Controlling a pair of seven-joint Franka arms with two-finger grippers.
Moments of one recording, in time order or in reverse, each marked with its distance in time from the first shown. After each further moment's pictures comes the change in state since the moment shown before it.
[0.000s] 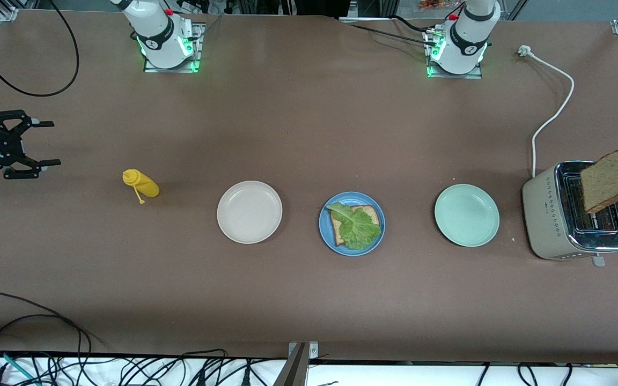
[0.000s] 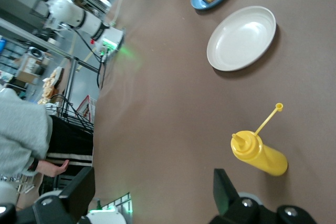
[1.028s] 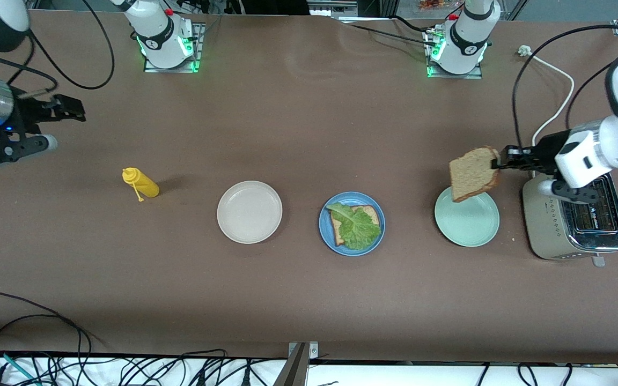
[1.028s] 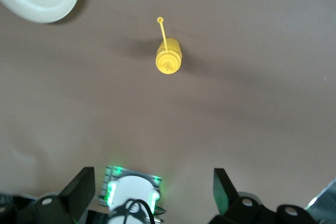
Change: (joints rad) left arm -0.183 -0.017 -0.003 -0.227 -0.520 0.059 -0.232; right arm 0.009 -0.298 0.612 -0.004 -0.824 0.213 1.335
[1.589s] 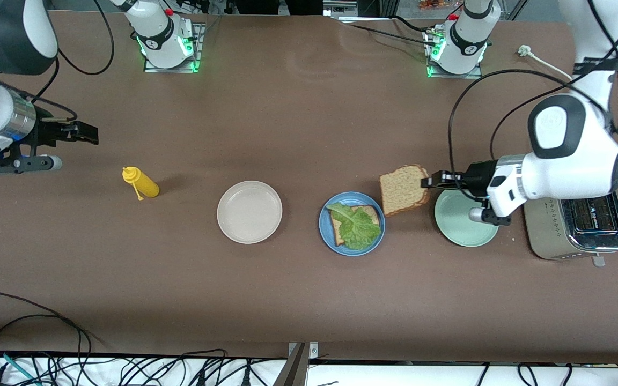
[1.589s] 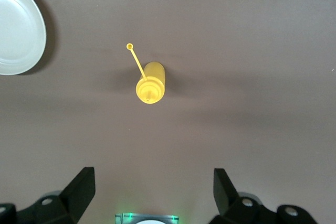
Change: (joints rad) left arm -0.135 0.158 -0.001 -0.014 -0.313 0.176 -0.016; right arm -0.008 -0.119 -0.059 -0.323 0.034 0.323 0.148
